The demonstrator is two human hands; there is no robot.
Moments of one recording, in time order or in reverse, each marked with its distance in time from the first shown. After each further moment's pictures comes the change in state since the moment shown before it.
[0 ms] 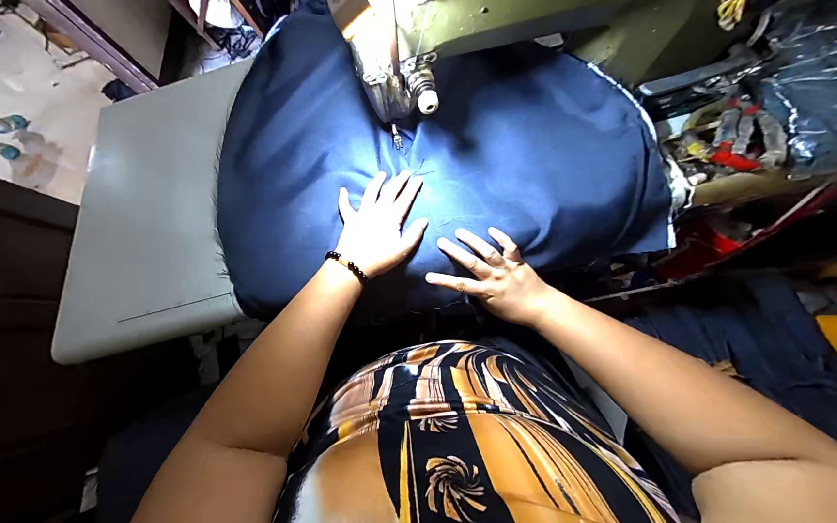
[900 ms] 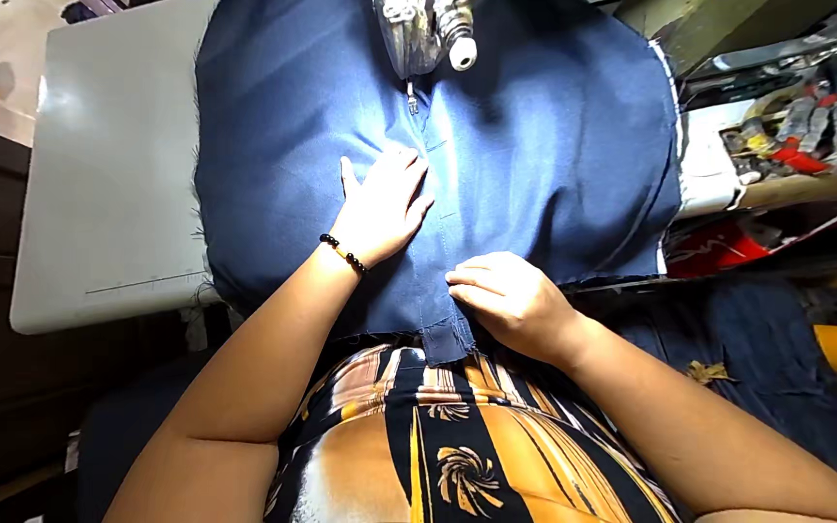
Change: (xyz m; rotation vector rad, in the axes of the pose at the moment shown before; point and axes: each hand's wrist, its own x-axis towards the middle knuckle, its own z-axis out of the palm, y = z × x) left_hand -0.005 -0.005 0.000 -0.058 0.067 0.048; right_hand 0.030 -0.036 -0.045 0.289 0.070 0.003
